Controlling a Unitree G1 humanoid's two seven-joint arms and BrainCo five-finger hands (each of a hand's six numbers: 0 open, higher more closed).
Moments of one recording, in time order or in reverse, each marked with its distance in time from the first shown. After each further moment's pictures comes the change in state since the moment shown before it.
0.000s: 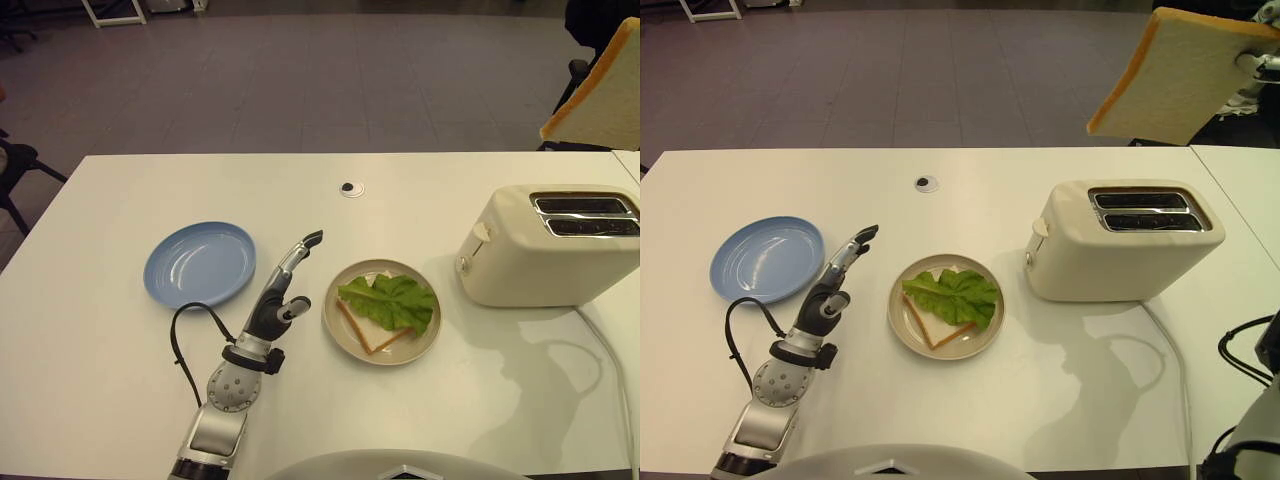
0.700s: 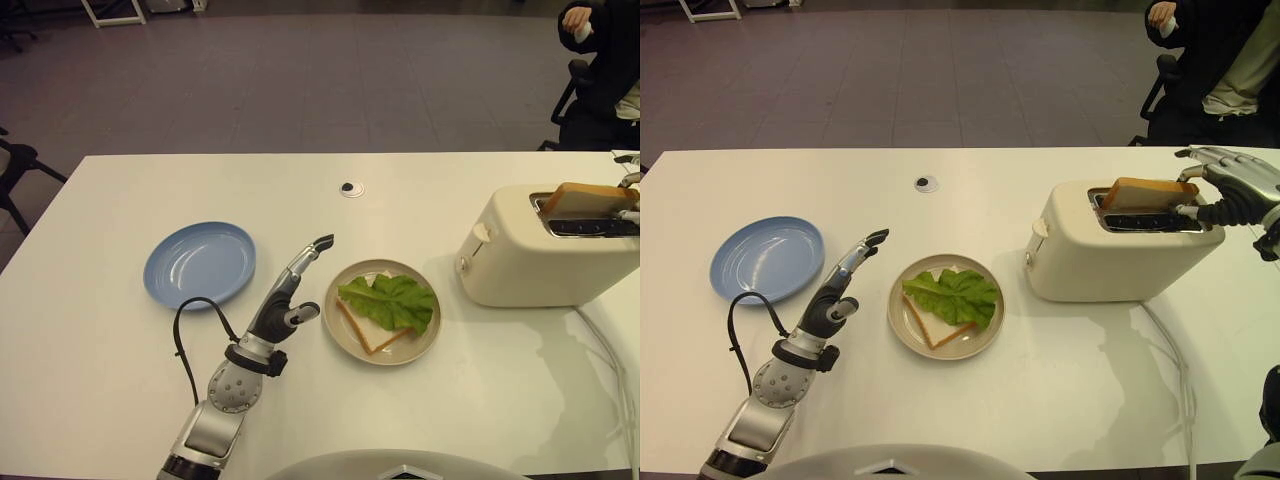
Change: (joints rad) left arm -0.010 0.092 -0.078 -0.033 -0.009 0.020 0.037; right arm 0.354 -0.094 0.282 0.063 -0.946 -0.329 -1.172
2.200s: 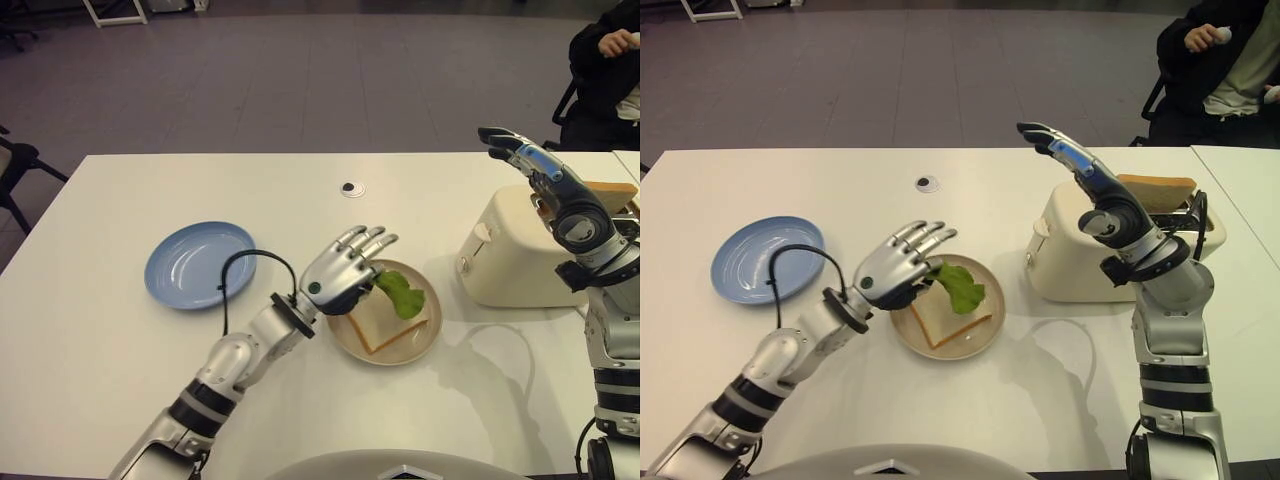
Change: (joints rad) left arm -0.413 0.068 -0.279 0.191 1.034 0.159 0.208; right arm 0.503 0.598 -0.252 -1.180 0.923 0.413 0.528
